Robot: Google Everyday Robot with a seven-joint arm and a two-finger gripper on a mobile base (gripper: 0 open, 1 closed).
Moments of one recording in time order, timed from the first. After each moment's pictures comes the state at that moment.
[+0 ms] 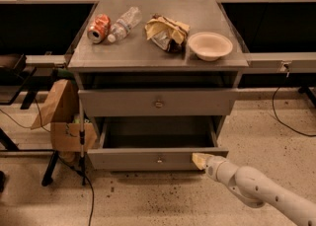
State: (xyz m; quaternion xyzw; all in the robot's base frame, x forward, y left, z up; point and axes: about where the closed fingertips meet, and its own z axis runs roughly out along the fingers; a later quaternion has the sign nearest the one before) arm 0.601 -0.177 0.444 -0.09 0.86 0.23 0.45
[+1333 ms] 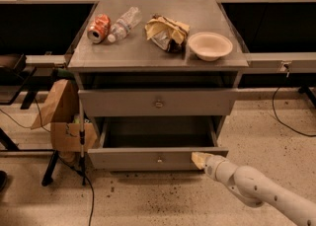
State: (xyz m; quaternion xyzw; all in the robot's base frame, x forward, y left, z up) arm 0.604 -0.174 0.447 -0.10 0.86 0.22 0.45
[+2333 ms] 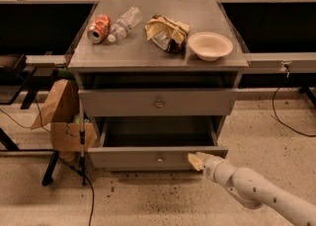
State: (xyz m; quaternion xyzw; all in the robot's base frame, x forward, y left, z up) arm 0.598 -0.170 0.447 -0.10 0.86 0.22 0.45
